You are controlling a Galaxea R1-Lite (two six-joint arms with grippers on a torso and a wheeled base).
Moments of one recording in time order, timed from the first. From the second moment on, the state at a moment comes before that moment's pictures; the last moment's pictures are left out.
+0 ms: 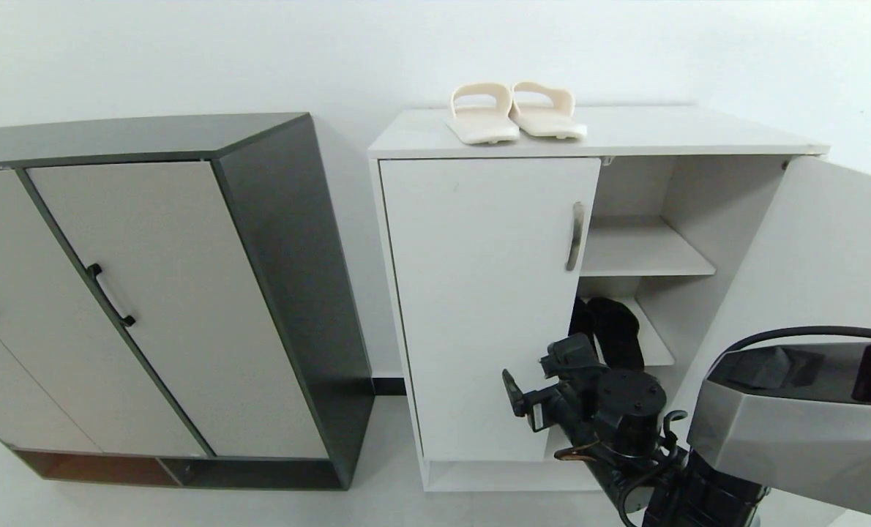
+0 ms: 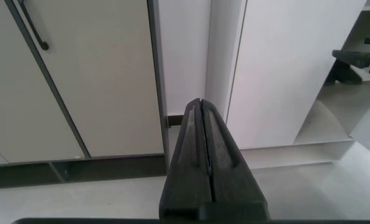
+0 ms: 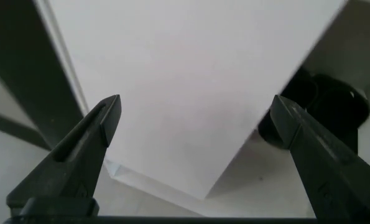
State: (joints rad) left arm 0.00 0.00 0.00 0.00 -0.04 0.01; right arm 0.71 2.26 -0.64 -1.57 -0.42 -0.09
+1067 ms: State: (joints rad) left arm 0.00 0.00 0.00 0.00 -0.04 0.01; right arm 0.71 2.26 -0.64 -1.57 -0.41 -0.09
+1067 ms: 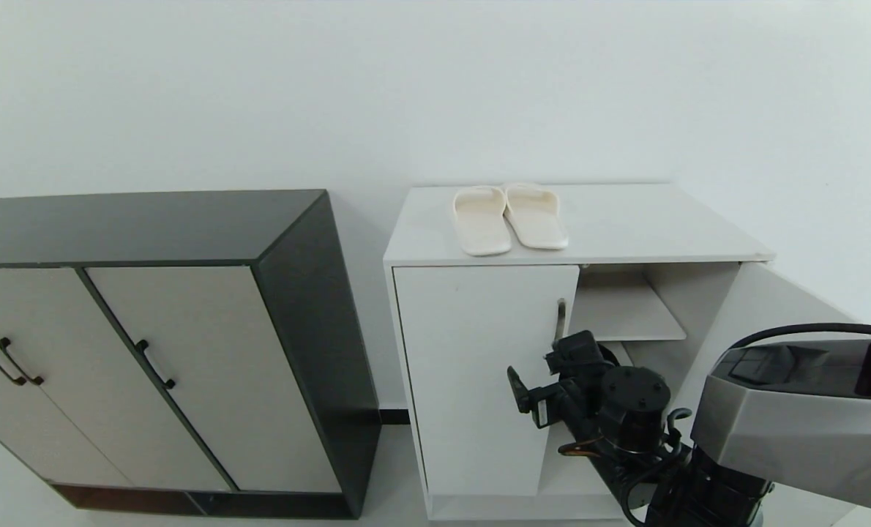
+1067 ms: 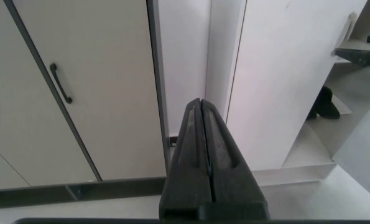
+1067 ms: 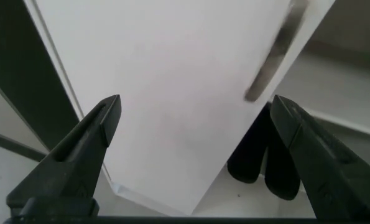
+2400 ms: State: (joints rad) left arm 0.00 0.00 0.00 0.00 -0.05 0.02; right arm 0.76 2.03 -0.98 -0.80 -0.55 -0.02
